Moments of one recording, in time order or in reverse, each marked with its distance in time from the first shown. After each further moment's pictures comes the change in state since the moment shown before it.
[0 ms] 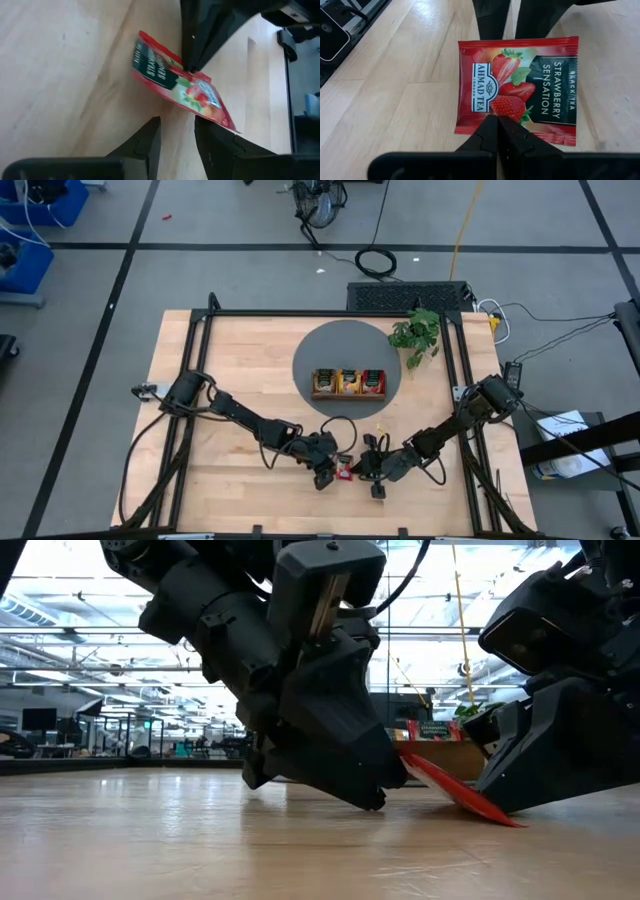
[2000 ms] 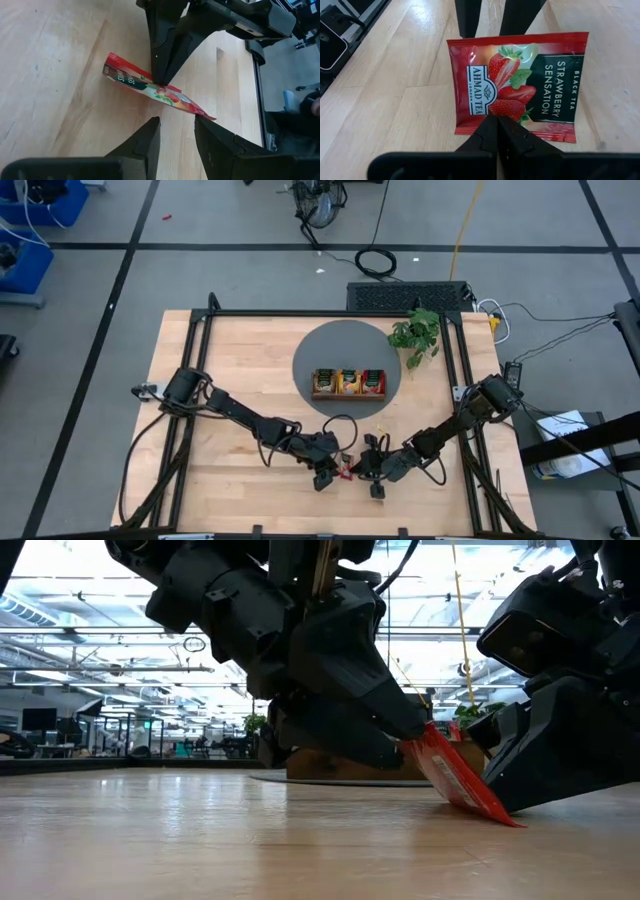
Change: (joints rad) left arm 0.007 -0.032 -0.001 0.047 0.043 0.054; right arm 0.001 -0.001 -0.037 -0.057 0.019 0.054
